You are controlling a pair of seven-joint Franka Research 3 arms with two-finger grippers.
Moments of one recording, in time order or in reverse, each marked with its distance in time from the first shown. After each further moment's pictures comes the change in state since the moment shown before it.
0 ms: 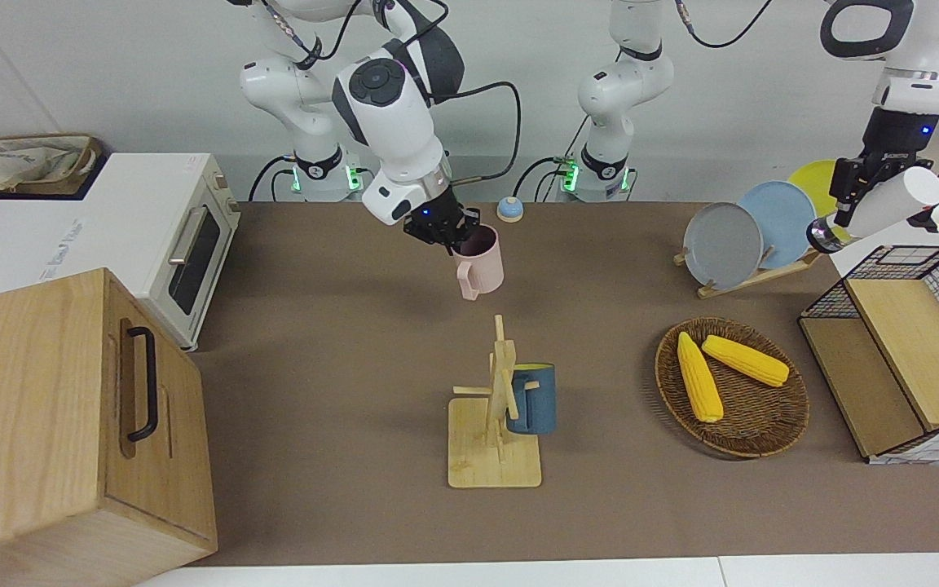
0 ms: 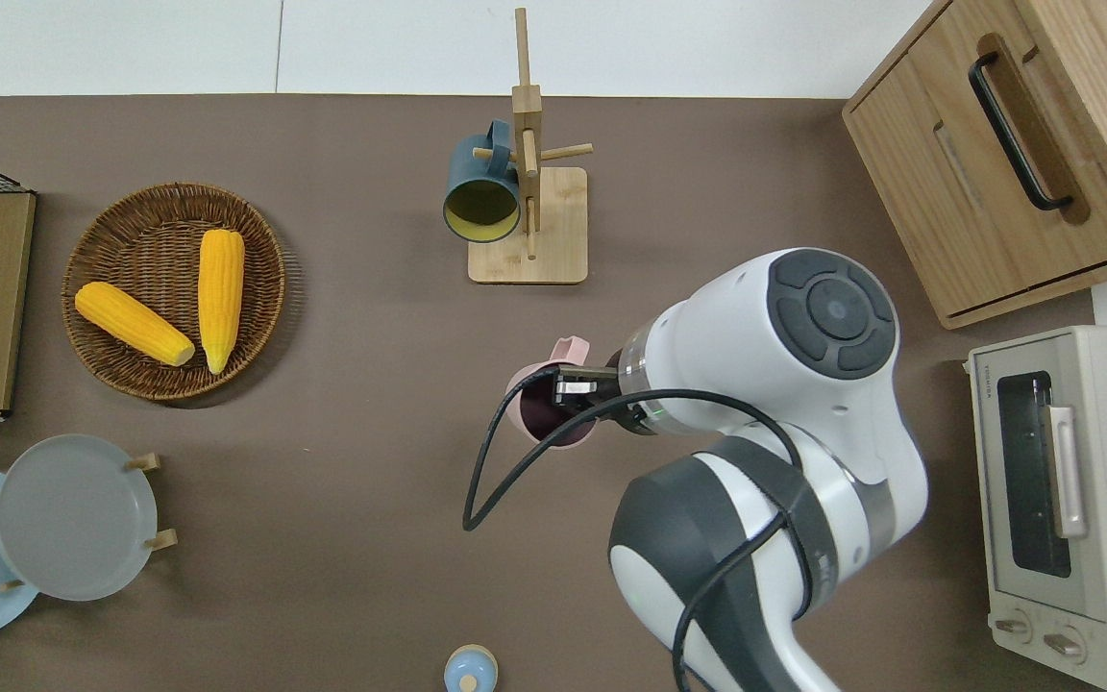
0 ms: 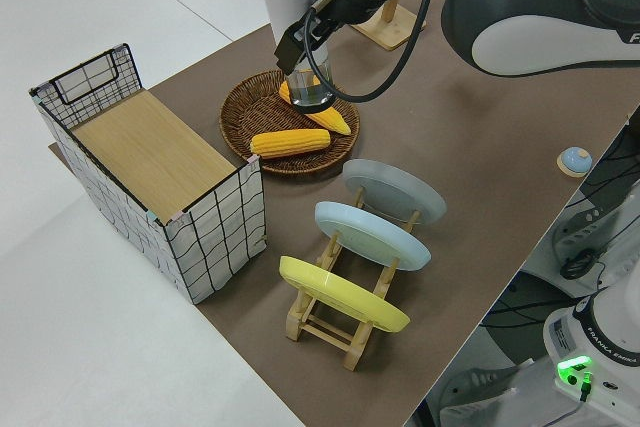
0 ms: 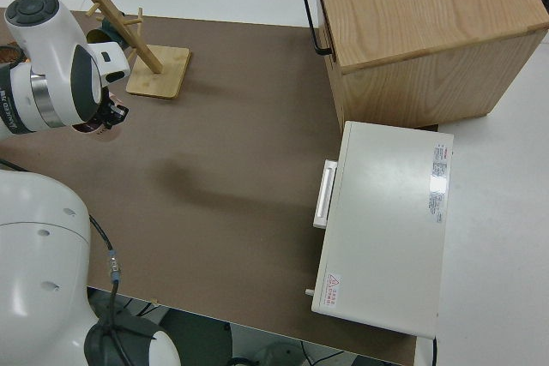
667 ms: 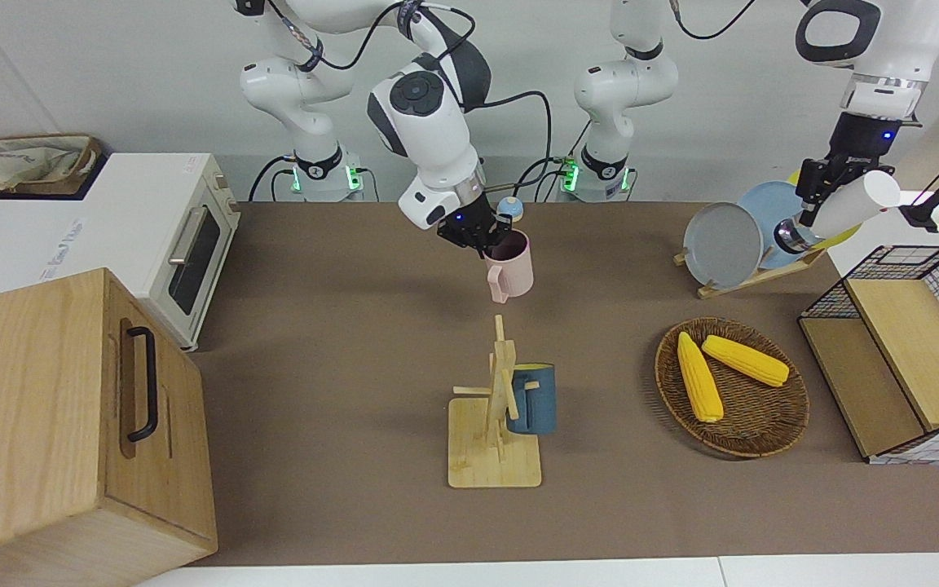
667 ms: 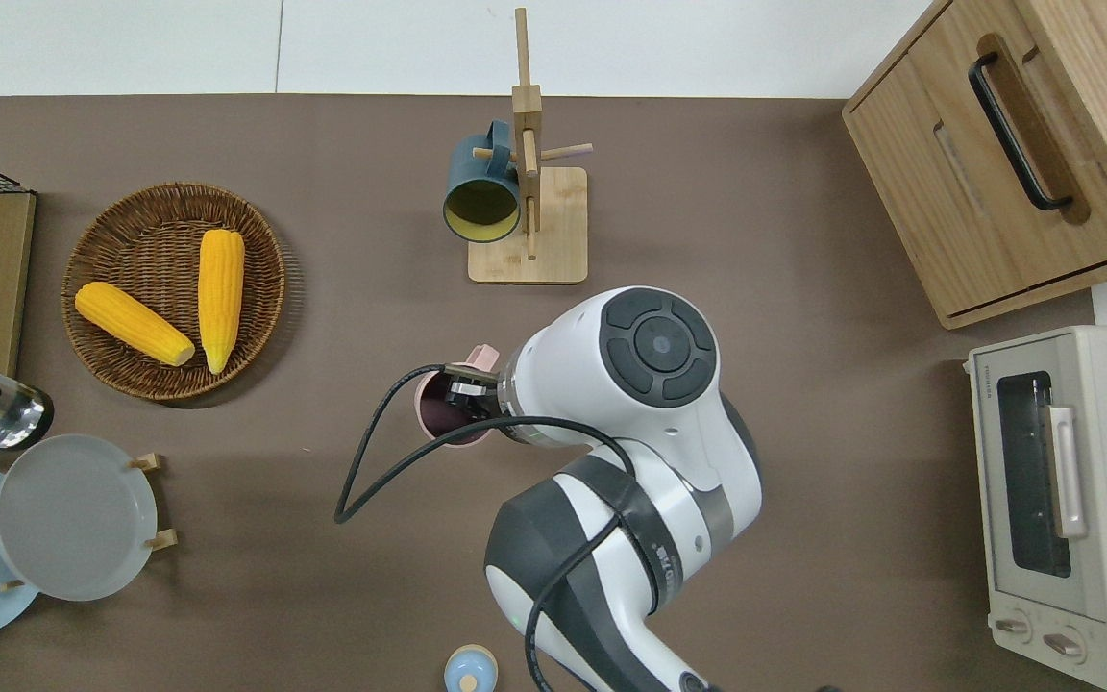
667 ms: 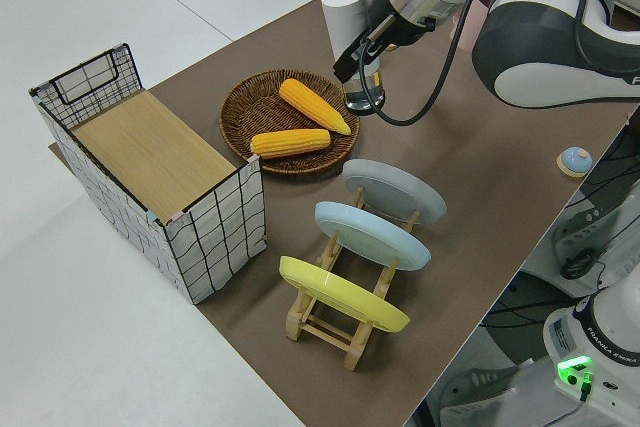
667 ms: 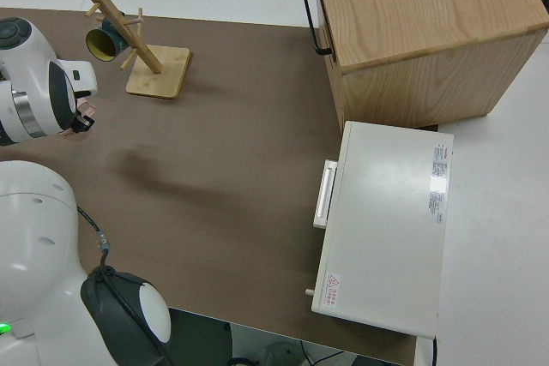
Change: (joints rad) left arm -0.321 -0.141 0.190 -0.245 0.002 0.106 -0.074; right arm 0.122 0.156 0.021 0.072 0.000 0.176 0.279
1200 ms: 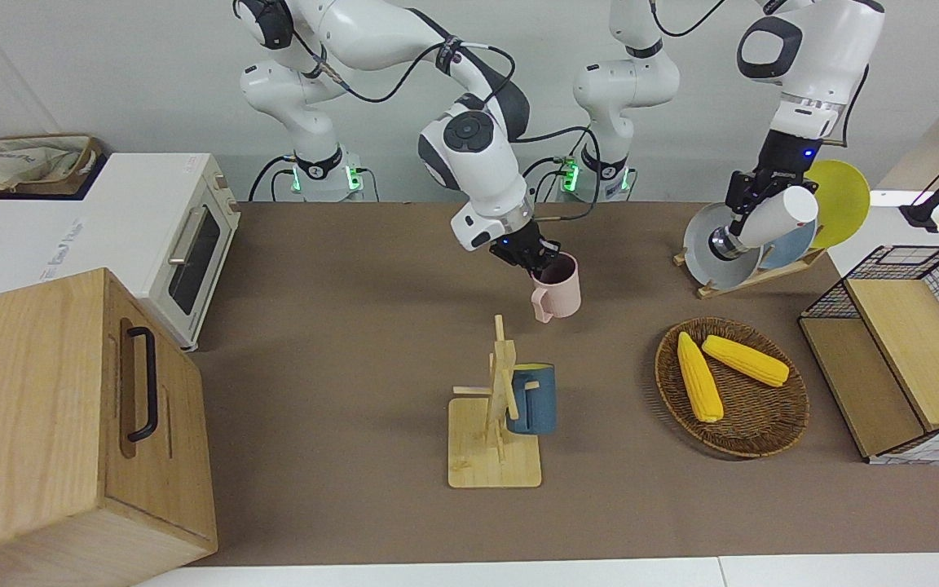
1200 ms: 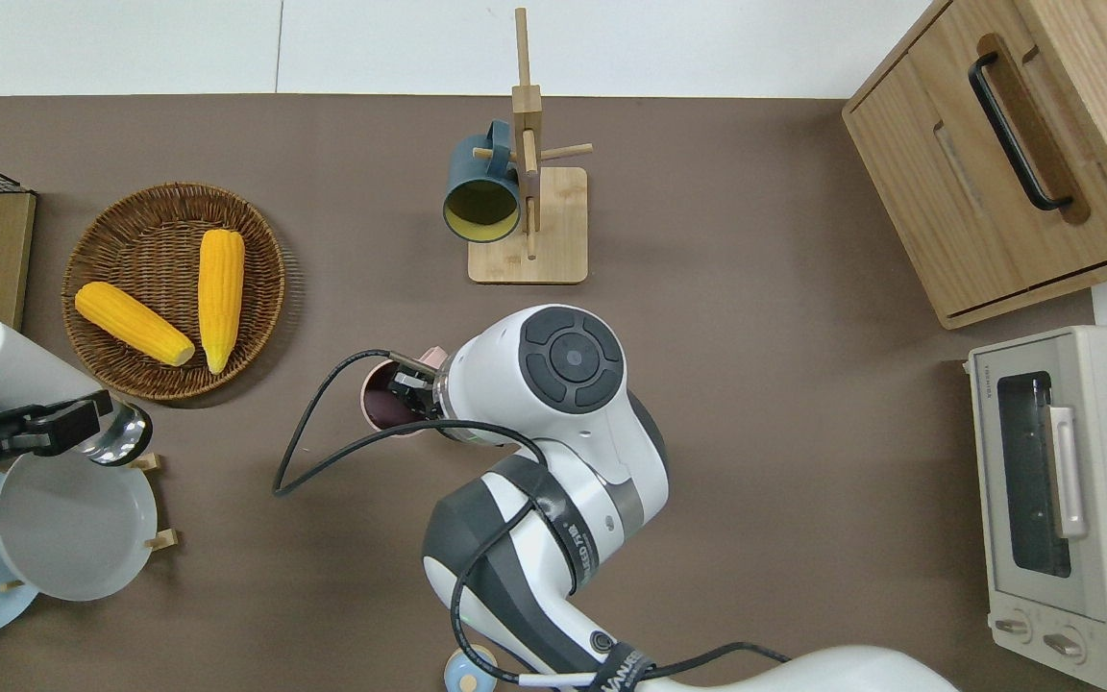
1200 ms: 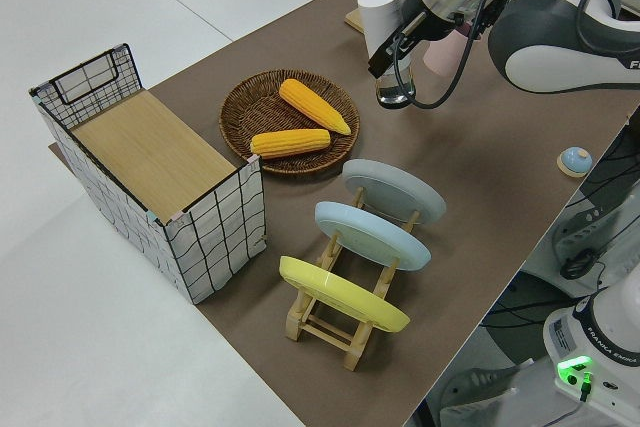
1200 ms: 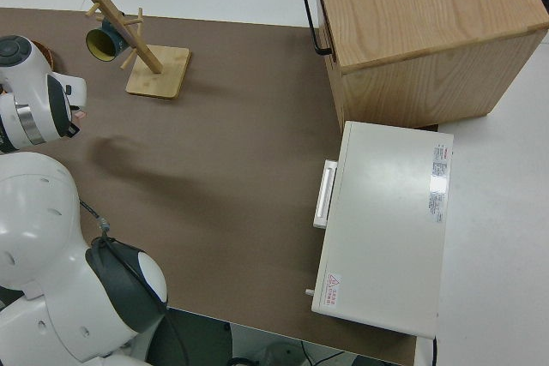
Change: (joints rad) left arm -0.023 -0.046 -0.114 -0.095 0.013 0.019 -0.106; right arm 0.055 0.140 0.028 0.071 0.000 0.129 0.205
